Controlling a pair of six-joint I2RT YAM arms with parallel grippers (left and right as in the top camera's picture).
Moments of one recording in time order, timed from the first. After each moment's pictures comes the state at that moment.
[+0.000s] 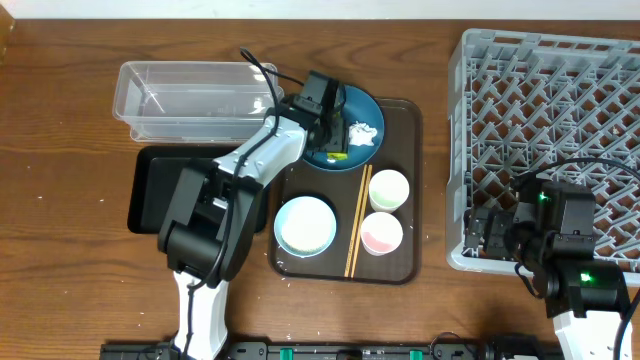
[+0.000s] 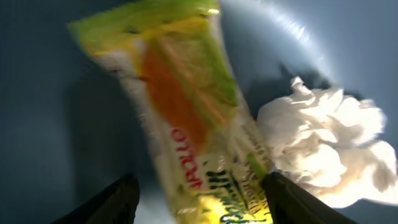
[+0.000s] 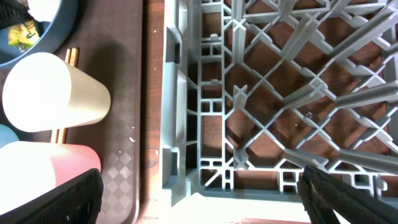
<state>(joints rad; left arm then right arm) -0.43 2.10 1.44 -0.44 0.10 -0.33 -0.03 0.86 0.75 -0.87 -0.12 0.15</state>
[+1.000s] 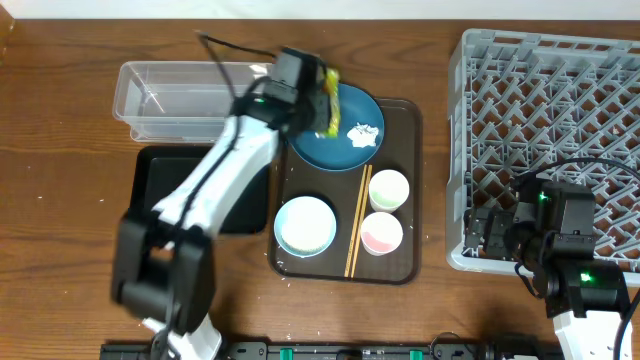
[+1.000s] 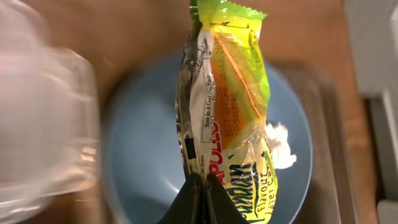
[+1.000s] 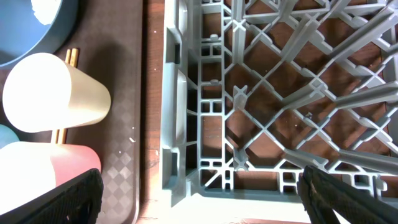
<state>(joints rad) -0.37 1.80 1.44 -0.53 0.06 -0.33 -0.03 0.86 0.75 -0.87 -0.12 0.15</state>
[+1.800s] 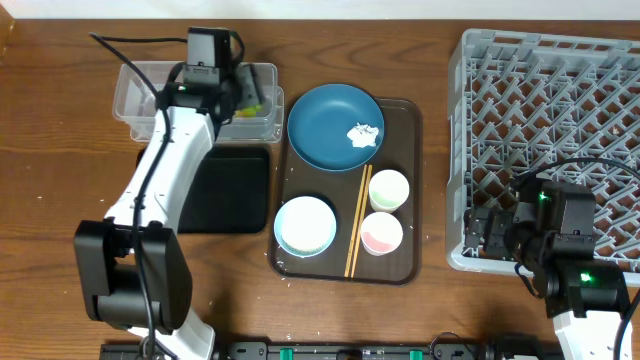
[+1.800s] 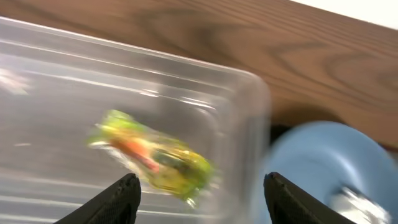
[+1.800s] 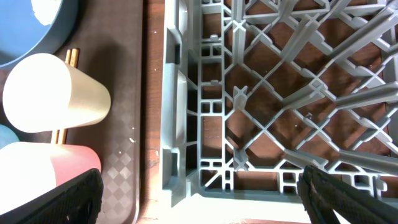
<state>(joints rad) -0.13 1.78 1.44 -0.53 0.04 -0.33 -0.03 0.86 0.75 -0.87 -0.12 0.15</state>
